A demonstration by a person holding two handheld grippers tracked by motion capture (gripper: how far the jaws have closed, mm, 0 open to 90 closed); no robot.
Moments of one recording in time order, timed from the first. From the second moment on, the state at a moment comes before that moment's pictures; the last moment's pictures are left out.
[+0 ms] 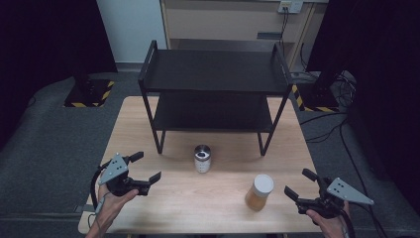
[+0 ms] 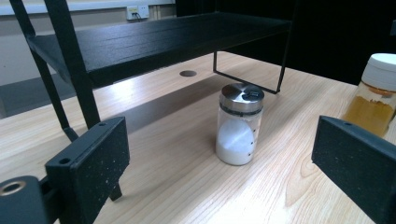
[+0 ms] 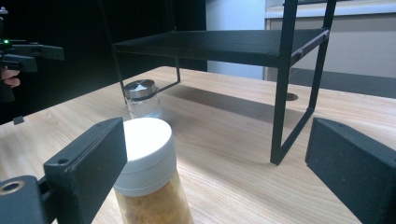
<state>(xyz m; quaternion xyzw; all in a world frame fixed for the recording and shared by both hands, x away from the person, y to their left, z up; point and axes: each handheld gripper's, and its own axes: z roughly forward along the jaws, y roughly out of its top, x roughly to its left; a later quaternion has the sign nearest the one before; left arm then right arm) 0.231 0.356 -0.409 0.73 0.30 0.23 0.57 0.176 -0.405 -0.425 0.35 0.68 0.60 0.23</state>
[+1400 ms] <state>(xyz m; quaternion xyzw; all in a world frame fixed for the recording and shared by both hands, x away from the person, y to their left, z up) 0.229 0.359 -0.405 0.73 0.30 0.22 0.58 0.162 -0.398 -0.426 0.36 0.68 0.59 0.26</state>
